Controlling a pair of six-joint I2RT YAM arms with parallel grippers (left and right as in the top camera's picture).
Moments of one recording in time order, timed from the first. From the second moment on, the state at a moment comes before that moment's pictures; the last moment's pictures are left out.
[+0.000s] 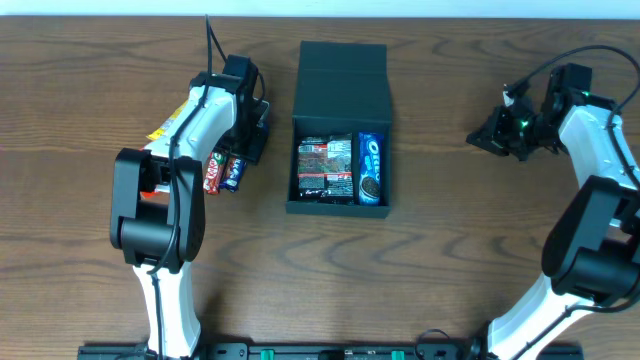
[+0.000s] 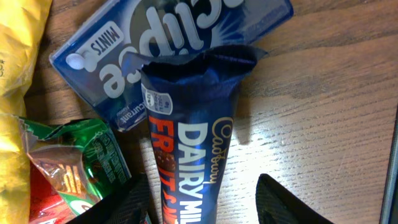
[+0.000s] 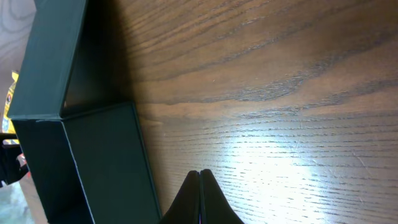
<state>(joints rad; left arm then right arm) -0.20 2.13 1.59 -0.99 -0.01 0.13 -0.29 1.97 1.46 -0.89 -0.60 0.09</state>
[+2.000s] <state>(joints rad) -0.45 2.07 1.91 -1.02 0.03 -0.18 -0.29 1.97 1.46 -0.91 -0.60 0.09</state>
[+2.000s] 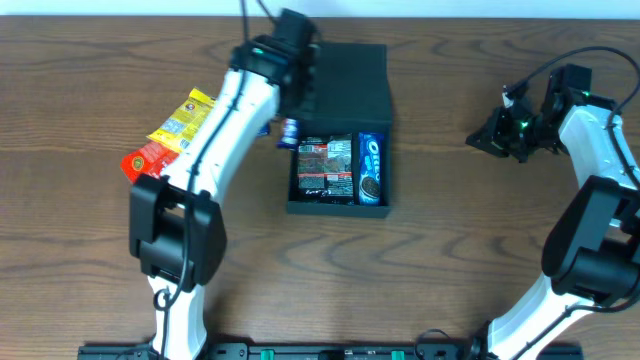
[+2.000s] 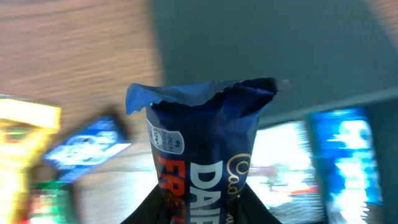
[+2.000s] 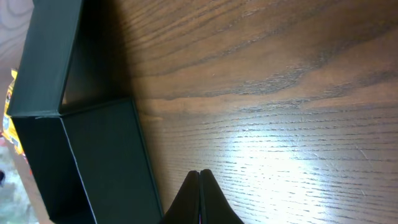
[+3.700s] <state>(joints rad) -0.64 2.33 1.91 -0.99 0.14 -0.56 -0.29 1.97 1.46 -0.92 -0.60 0.07</state>
